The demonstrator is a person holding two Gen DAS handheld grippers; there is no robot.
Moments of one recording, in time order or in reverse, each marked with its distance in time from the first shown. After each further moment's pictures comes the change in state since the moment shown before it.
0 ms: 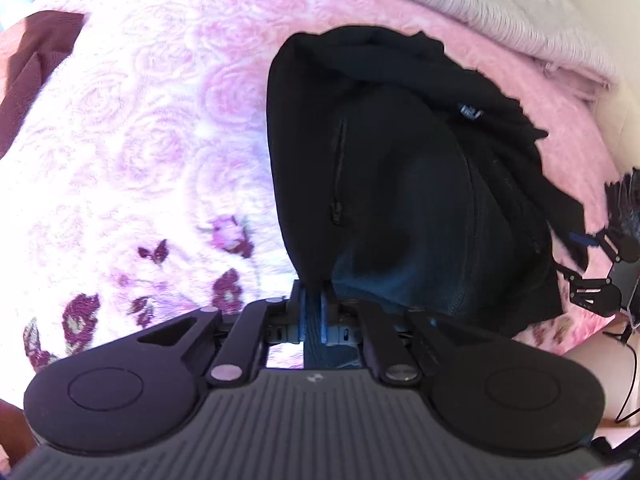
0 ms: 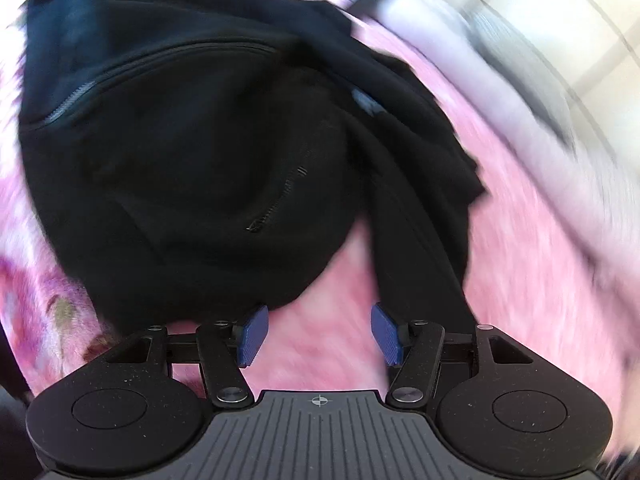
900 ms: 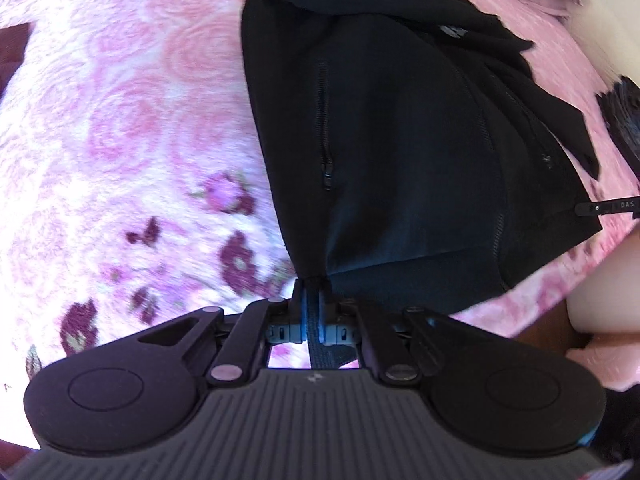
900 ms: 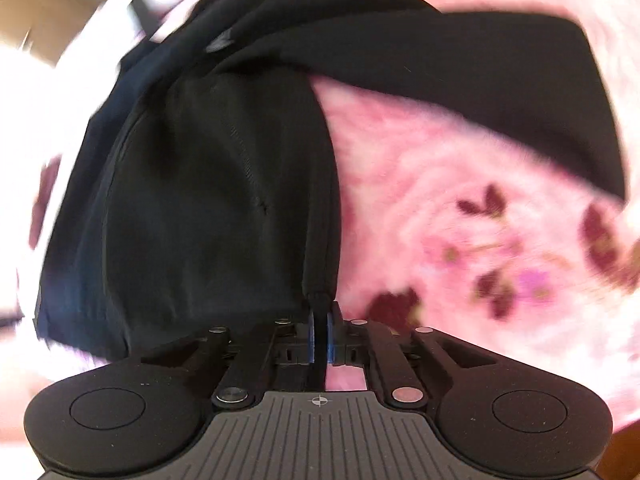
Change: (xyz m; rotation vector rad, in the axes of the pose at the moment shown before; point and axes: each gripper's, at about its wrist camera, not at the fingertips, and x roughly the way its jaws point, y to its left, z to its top) left arm 0.005 0.026 -0.037 0.207 0.110 -0.035; right arm 0.007 -0.043 -0.048 1.168 0.237 0.405
